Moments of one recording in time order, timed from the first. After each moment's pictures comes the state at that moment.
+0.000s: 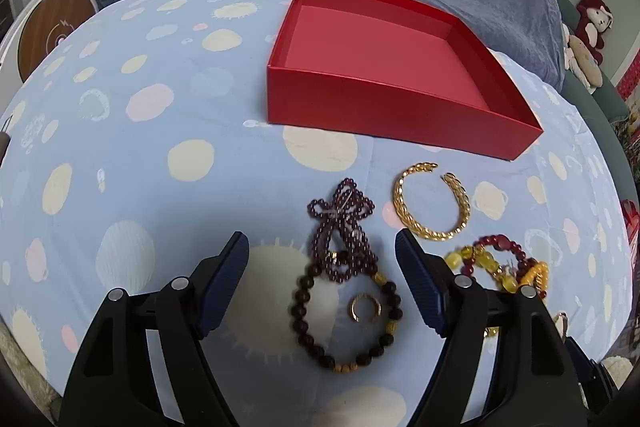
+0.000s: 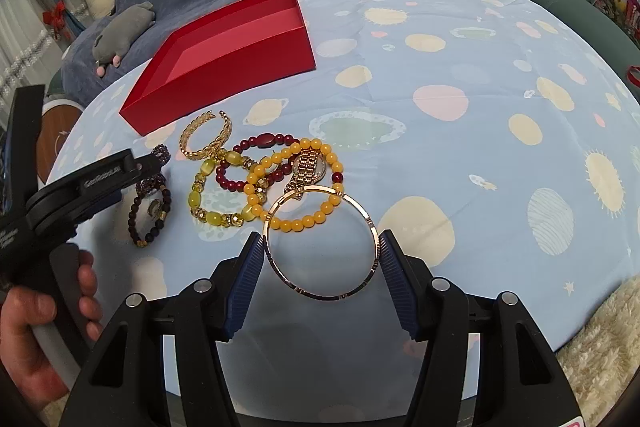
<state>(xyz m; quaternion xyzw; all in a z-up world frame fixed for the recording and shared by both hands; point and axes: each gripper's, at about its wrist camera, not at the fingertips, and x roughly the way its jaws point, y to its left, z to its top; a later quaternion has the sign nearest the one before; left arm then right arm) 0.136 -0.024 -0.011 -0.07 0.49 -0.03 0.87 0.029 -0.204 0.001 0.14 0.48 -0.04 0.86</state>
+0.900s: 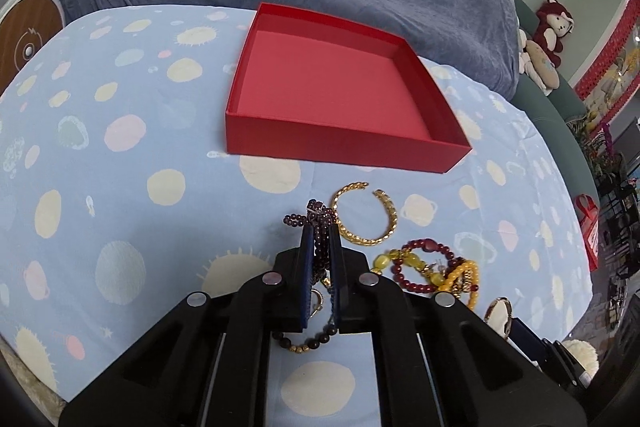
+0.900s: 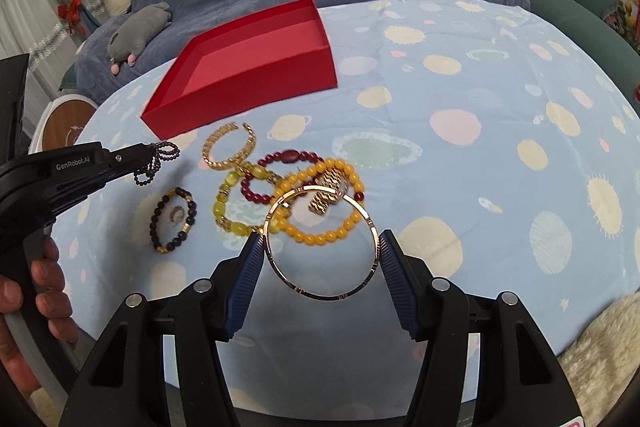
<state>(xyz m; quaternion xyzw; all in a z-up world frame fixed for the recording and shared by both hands) 0.127 -0.022 0.038 -0.10 0.47 -0.11 0.87 0.033 -0.197 0.021 0.13 0.47 -0.01 0.87</state>
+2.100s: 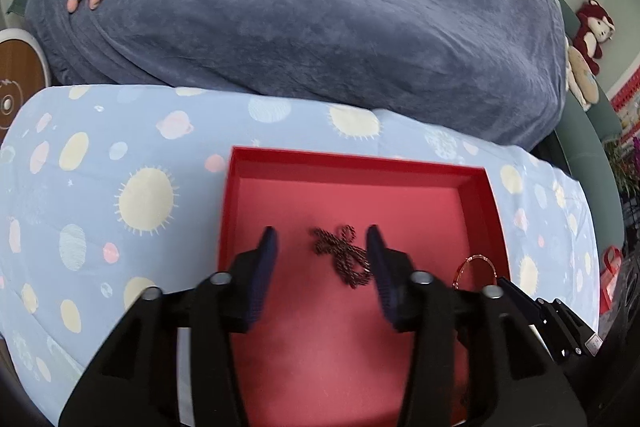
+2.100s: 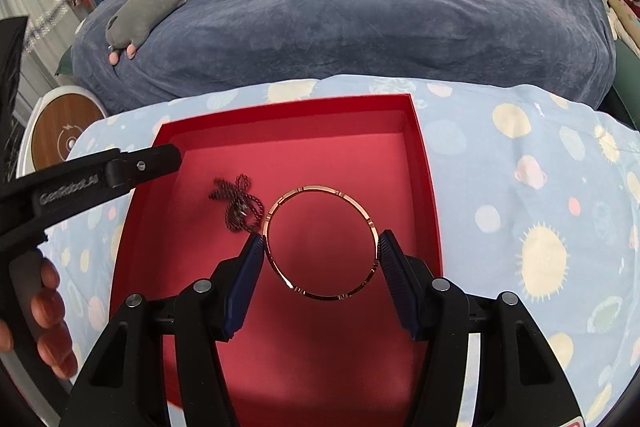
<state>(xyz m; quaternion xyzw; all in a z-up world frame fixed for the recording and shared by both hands) 0.391 -0.031 0.053 -0.07 0.51 -0.07 0.86 0.340 -0.172 0.031 0.08 0.51 0.05 0.86</state>
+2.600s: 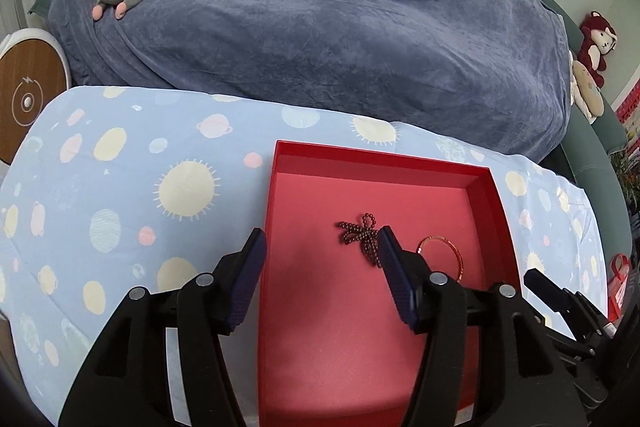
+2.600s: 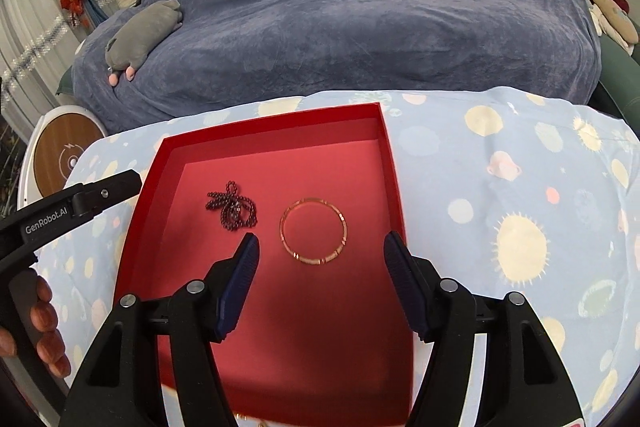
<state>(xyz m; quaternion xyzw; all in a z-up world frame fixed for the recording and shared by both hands) 0.352 -0.010 0.068 -0.07 0.48 -0.05 0.87 0.313 -0.190 0.047 0.09 0.48 0.04 0.87</state>
